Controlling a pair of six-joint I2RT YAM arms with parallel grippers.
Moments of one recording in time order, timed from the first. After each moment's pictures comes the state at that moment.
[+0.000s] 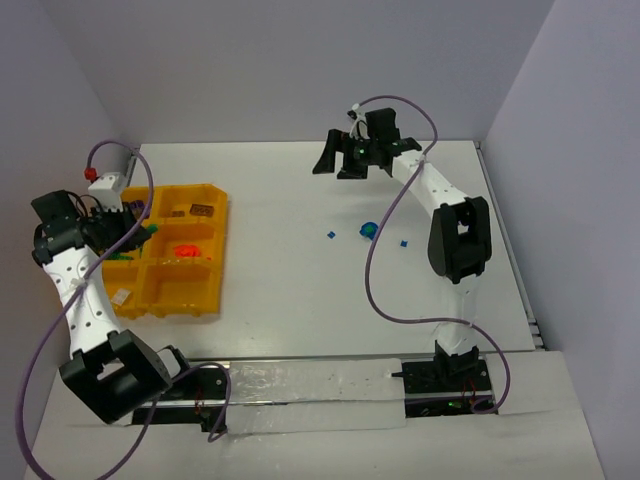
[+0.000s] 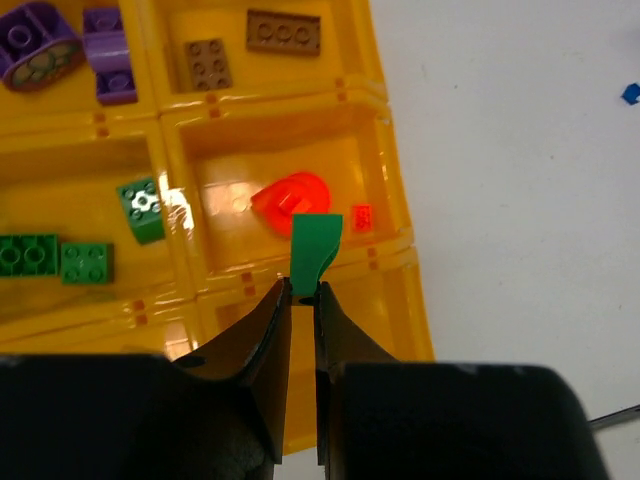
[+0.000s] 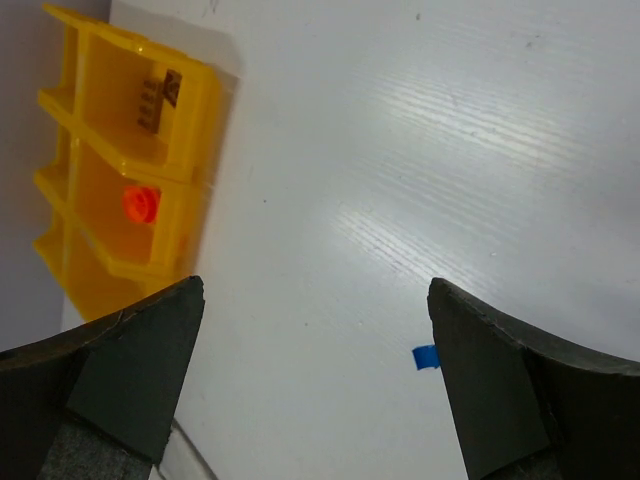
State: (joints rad) left arm 0.54 1.18 1.12 -0.83 0.66 0.40; right arm 0.30 2.08 1.84 -0.47 -0.55 0.40
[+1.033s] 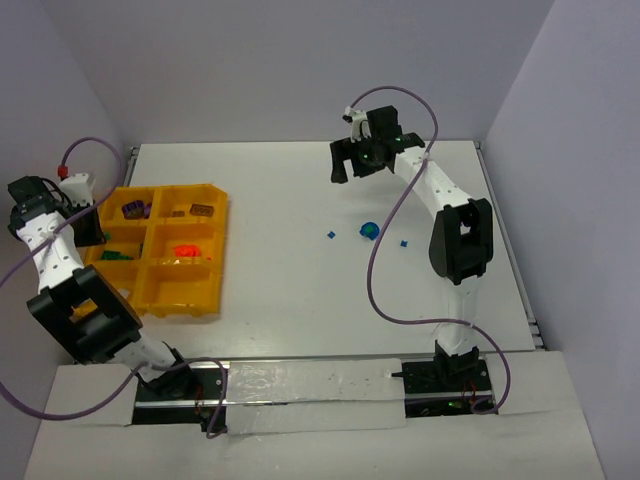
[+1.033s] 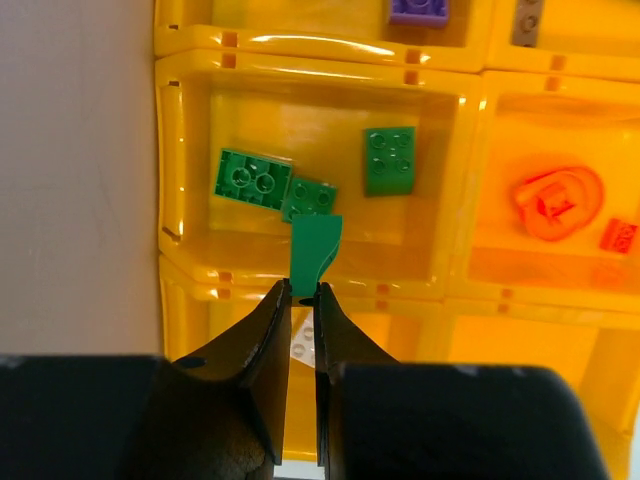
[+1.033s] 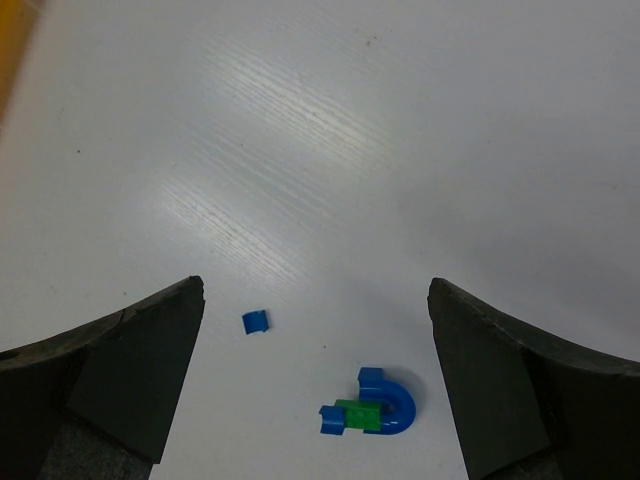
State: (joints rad) left arm 0.64 1.53 1.32 -0.80 0.30 0.48; right arm 0.29 2.07 1.89 -0.62 -0.33 -0.04
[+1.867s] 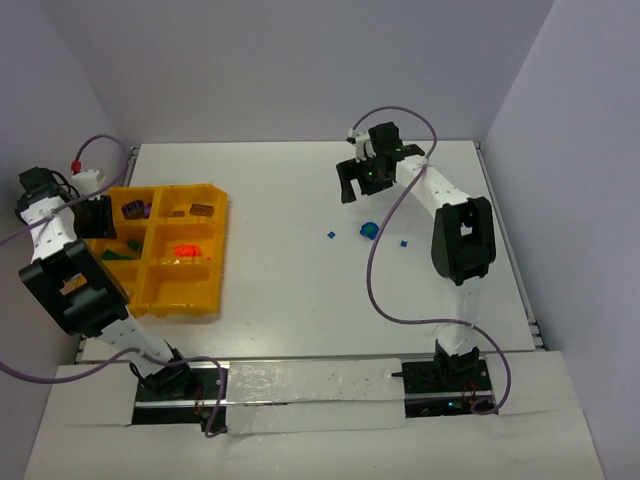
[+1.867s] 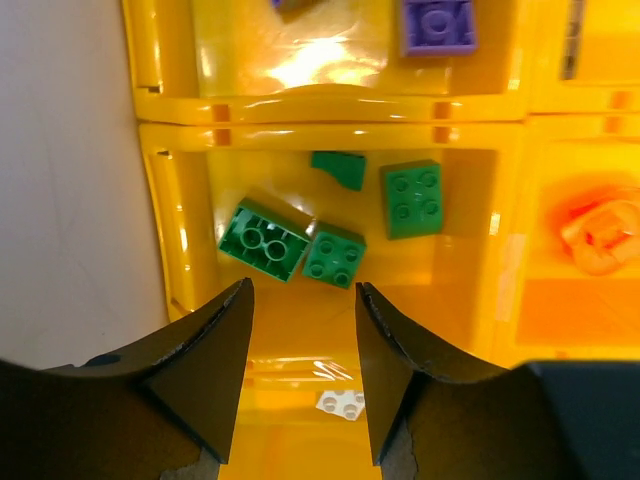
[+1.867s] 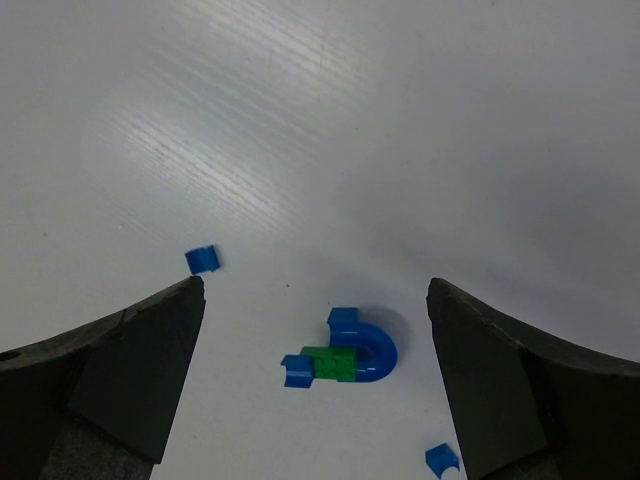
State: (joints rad) left arm 0.61 1.75 1.45 -0.80 0.29 0.56; right arm 0.28 2.06 1.76 -0.66 -0.28 -0.09
